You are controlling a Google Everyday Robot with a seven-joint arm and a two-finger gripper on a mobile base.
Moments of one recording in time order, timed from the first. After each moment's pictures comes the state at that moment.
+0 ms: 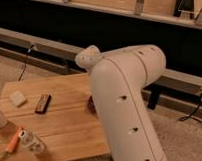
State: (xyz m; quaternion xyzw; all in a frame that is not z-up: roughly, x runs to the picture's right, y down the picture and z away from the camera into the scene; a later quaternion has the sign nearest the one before) arm 0.020 0.051 0.861 -0.19 0.41 0.59 0.67
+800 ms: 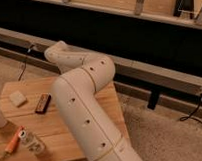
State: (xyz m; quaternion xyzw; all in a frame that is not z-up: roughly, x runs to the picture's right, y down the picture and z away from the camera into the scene) arm -0.181 0.024 0.902 -0.24 0.35 0.50 0.75
